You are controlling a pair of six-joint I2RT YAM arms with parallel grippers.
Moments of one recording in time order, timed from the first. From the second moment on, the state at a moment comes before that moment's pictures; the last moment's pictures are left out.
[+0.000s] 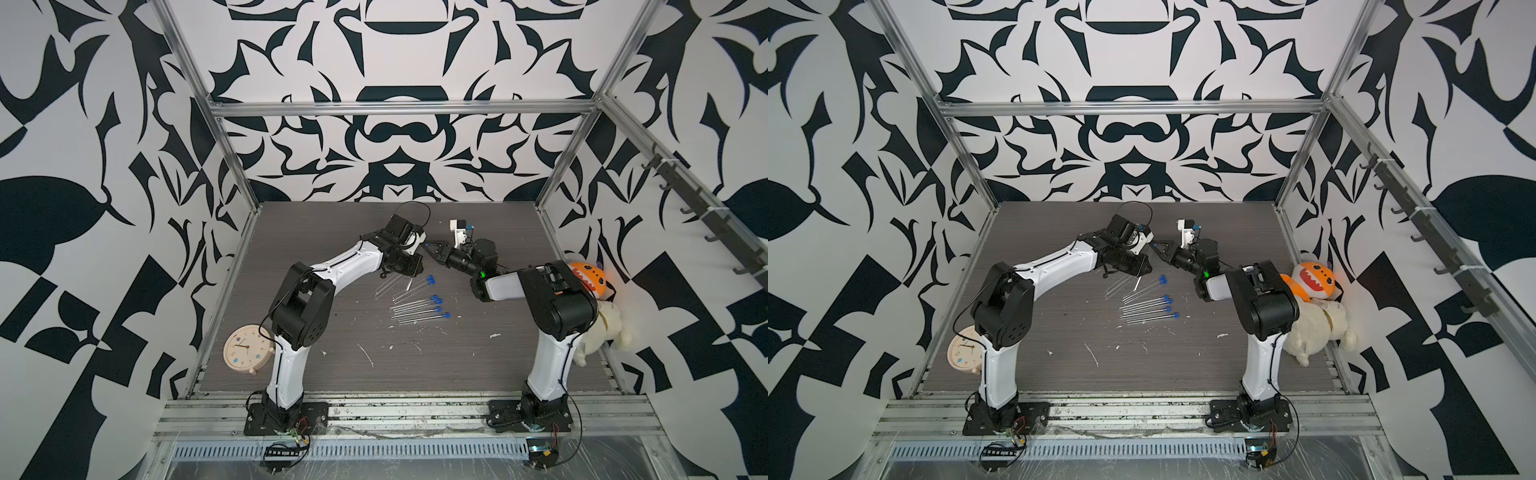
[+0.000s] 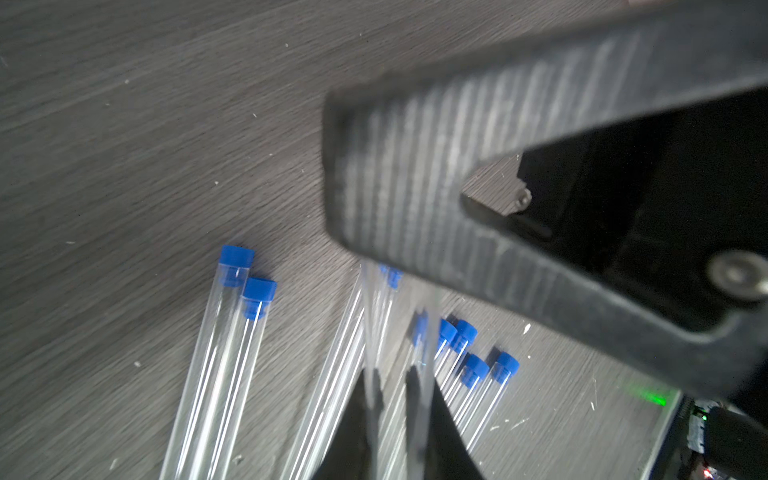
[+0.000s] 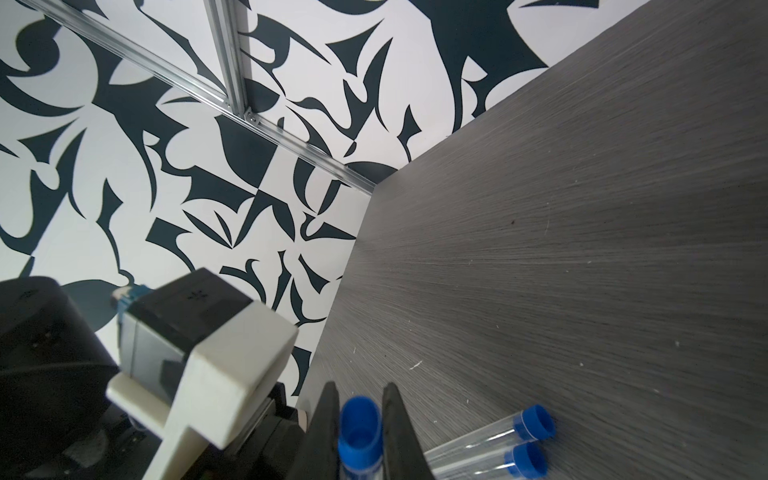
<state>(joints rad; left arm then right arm) -0.67 2.02 1.58 -0.53 0.35 -0.21 0.28 1.94 0.85 1.01 -0.70 0.99</state>
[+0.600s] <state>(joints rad) -0.67 2.00 1.57 -0.52 0.35 -0.18 0.28 1.85 0.89 0.79 -0.69 0.87</state>
